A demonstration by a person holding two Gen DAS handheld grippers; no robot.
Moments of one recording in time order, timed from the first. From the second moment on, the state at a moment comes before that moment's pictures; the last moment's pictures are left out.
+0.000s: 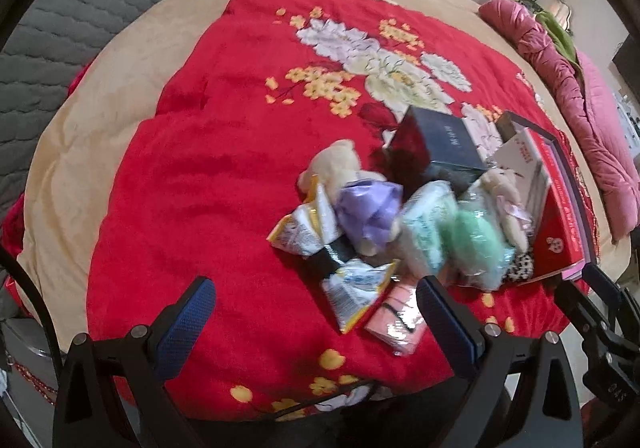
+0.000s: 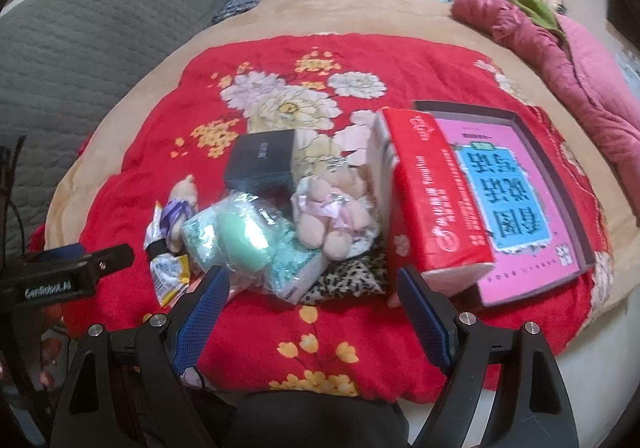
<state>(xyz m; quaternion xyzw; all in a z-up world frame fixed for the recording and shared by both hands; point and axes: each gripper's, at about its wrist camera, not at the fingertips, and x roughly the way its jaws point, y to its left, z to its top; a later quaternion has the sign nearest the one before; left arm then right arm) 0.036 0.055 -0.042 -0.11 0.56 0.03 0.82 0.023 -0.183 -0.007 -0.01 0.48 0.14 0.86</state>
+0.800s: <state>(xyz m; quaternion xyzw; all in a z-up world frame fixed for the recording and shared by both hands) 0.161 0.084 -0.080 -0.19 0.62 -0.02 0.76 0.060 -0.125 -0.043 -0.13 0.49 0.22 0.83</state>
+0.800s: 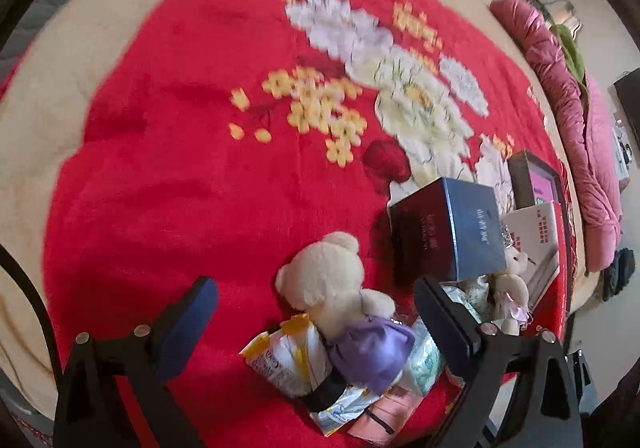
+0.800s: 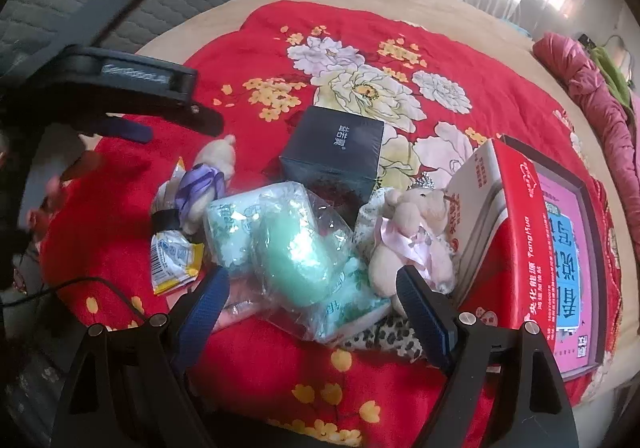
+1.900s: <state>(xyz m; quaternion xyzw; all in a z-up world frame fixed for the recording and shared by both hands) 0.196 0.107 -0.105 -0.32 0.65 -0.07 0.69 0.061 -0.120 -0.045 -0.12 0.49 0.26 0.83</state>
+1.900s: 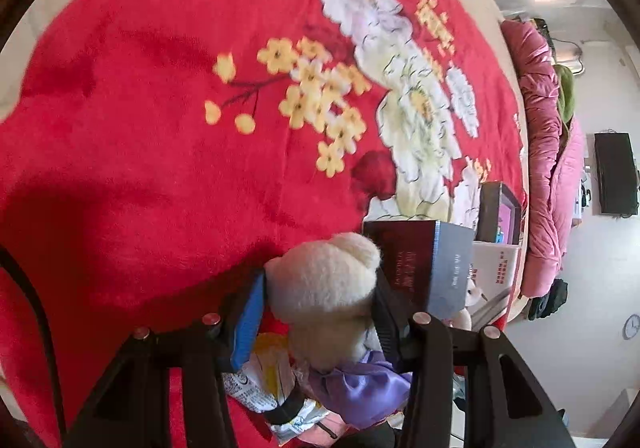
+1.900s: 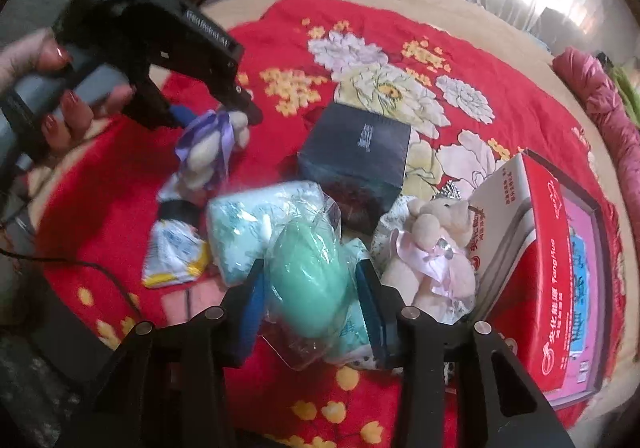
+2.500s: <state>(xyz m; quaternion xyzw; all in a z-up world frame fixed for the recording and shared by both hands) 0.137 0.062 -0.014 -0.23 0.58 -0.10 0.77 0.059 -0.181 0.022 0.01 0.45 0.24 0.86</state>
